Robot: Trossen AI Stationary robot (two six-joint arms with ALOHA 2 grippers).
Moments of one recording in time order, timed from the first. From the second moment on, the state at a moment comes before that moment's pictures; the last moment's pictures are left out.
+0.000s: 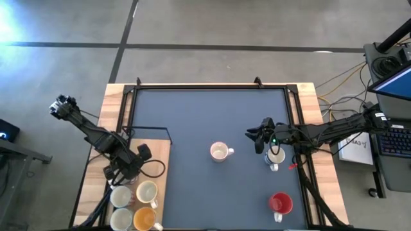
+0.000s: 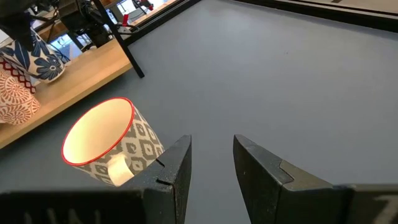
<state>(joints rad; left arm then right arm) -0.62 1.04 0.93 -1.24 0.15 0.36 0.09 0.84 0.29 0.13 0.36 0.58</state>
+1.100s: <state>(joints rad) -0.61 1.03 0.93 -1.24 0.18 0.32 0.09 0.84 0.29 0.13 0.36 0.58</state>
